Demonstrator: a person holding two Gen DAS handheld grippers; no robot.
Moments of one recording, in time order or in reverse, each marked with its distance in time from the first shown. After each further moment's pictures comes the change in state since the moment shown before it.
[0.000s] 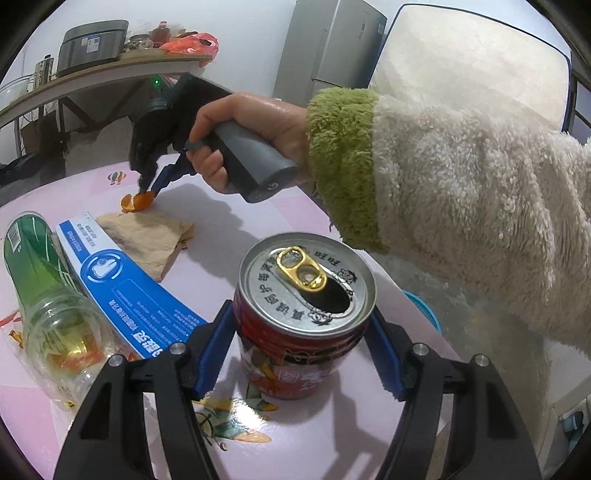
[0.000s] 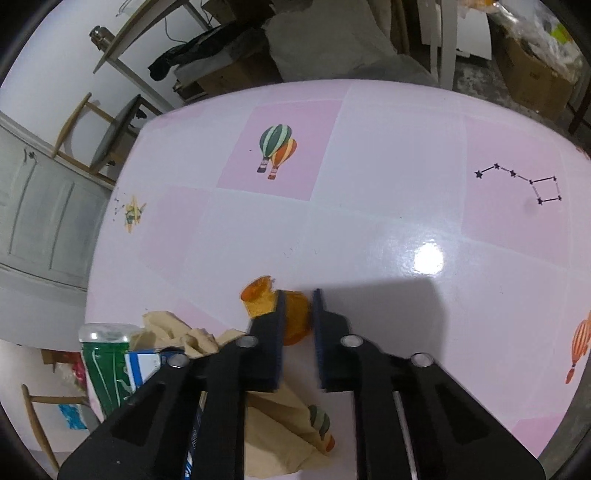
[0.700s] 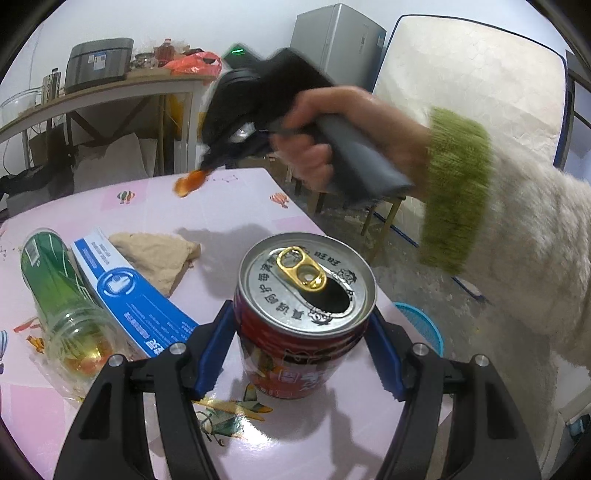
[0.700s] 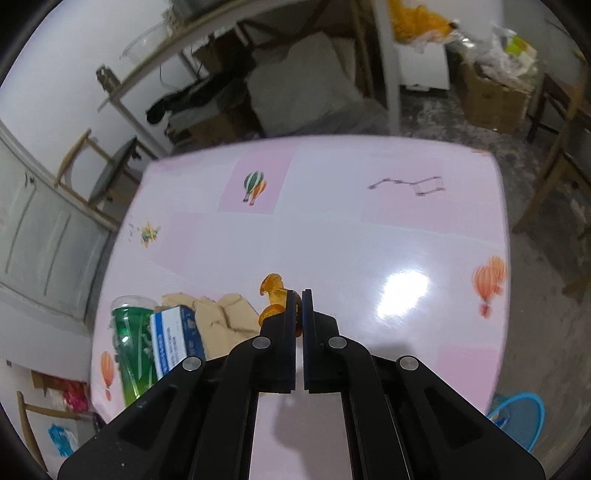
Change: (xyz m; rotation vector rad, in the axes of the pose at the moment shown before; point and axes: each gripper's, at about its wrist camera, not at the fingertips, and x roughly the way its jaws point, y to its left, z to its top) left arm -0.014 -0.008 0.003 0.013 -0.071 0.034; right arm -0.114 -0.032 -0.062 0.063 -0.210 -0.040
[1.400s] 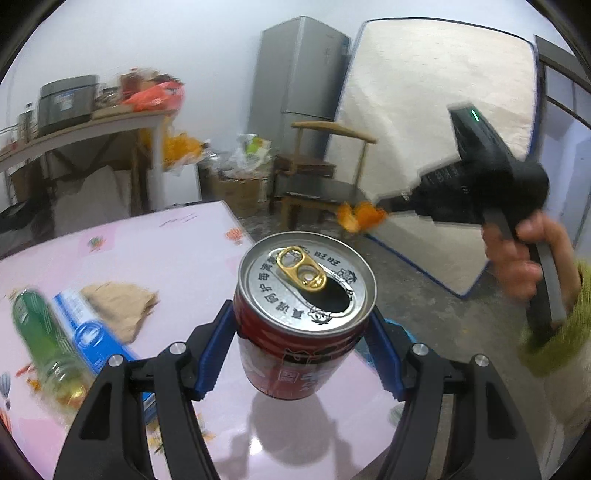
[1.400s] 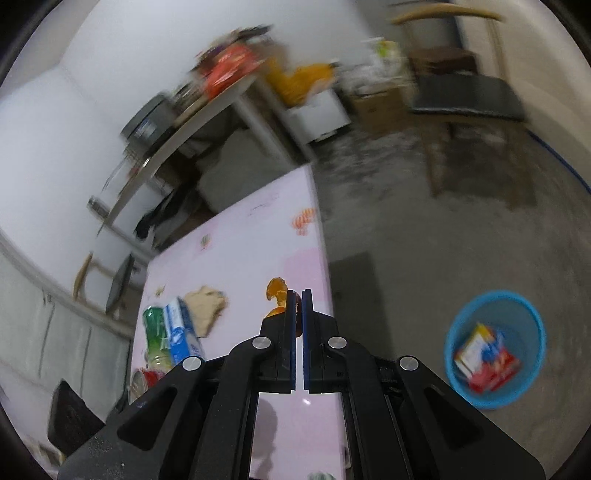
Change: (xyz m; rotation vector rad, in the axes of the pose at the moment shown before) left arm -0.016 -0.063 0.032 0.104 -0.048 -0.084; right arm -0.192 -0.141 -0.200 0.412 -0.343 -0.011
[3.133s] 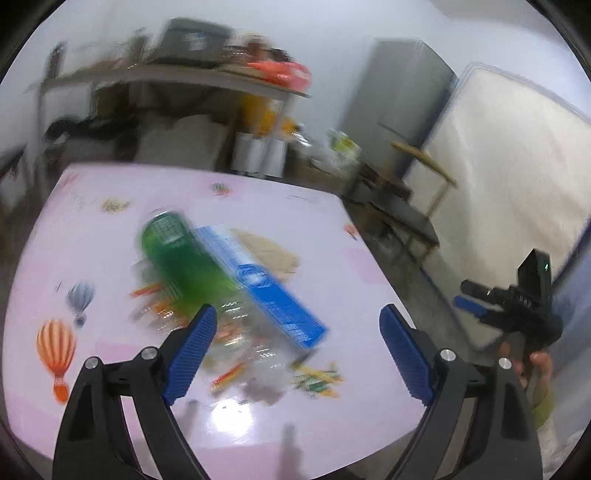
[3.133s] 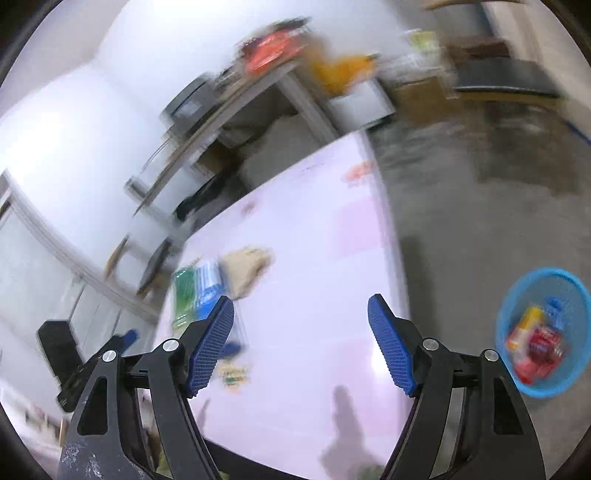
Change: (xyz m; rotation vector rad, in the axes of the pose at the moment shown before) left arm -0.122 0.148 -0.041 -0.416 0.005 0.187; right arm 0.049 0.058 -0.059 -0.129 0.059 0.231
